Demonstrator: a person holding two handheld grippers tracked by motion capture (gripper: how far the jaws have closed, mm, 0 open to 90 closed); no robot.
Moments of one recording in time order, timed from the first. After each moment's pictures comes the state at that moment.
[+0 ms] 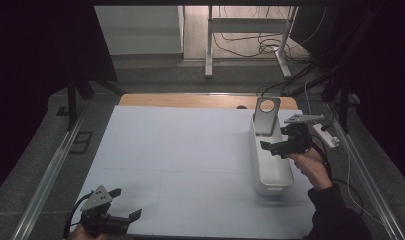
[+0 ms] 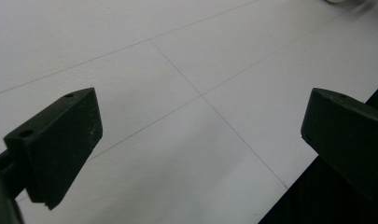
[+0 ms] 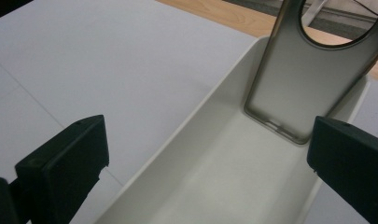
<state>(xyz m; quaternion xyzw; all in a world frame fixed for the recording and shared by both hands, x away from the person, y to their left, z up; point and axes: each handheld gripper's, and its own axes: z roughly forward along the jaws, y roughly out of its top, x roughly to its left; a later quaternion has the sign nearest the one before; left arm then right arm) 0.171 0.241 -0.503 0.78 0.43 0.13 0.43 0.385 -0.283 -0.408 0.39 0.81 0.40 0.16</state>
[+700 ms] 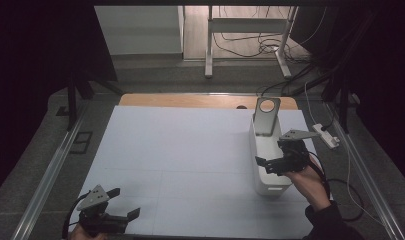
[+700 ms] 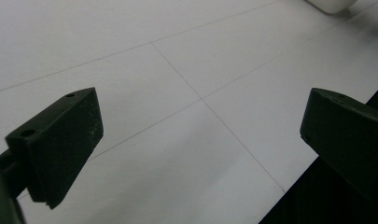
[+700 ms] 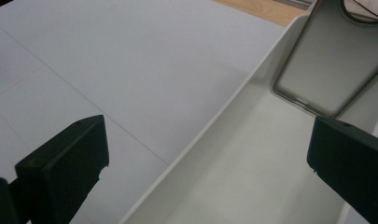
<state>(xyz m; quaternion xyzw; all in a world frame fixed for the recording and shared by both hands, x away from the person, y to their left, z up) 0.171 0.244 -0.503 0.78 0.44 0.12 0.44 0.333 -0.265 -0.411 0.39 0.82 0.39 0.17</state>
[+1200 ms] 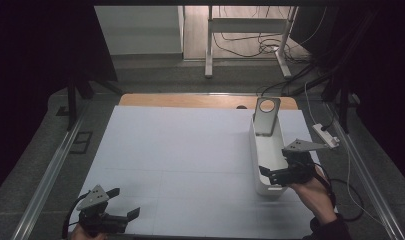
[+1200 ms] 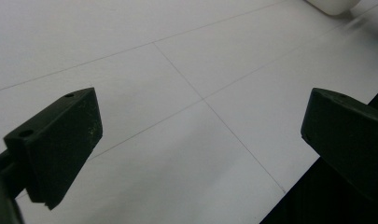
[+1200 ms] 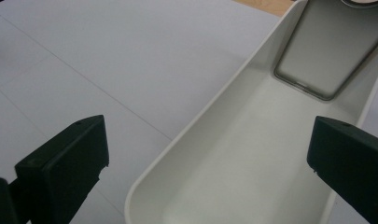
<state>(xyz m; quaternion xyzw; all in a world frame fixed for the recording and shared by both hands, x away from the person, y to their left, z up) 0.171 0.245 -0.503 0.77 0.44 0.12 0.44 0.304 -0.273 -0.414 0.39 0.82 0.39 0.18</state>
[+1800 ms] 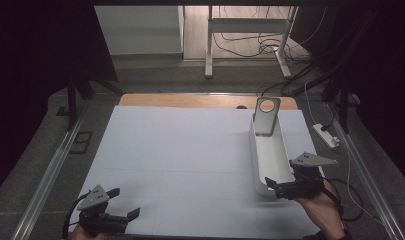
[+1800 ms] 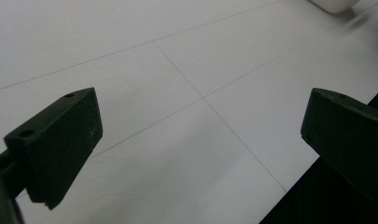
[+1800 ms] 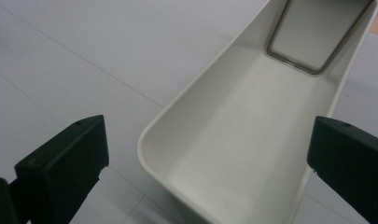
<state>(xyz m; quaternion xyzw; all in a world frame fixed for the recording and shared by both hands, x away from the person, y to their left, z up) 0.171 0.244 -0.503 0.77 0.44 0.12 0.44 0.272 -0.287 -0.421 0.40 0.81 0.38 0.19</state>
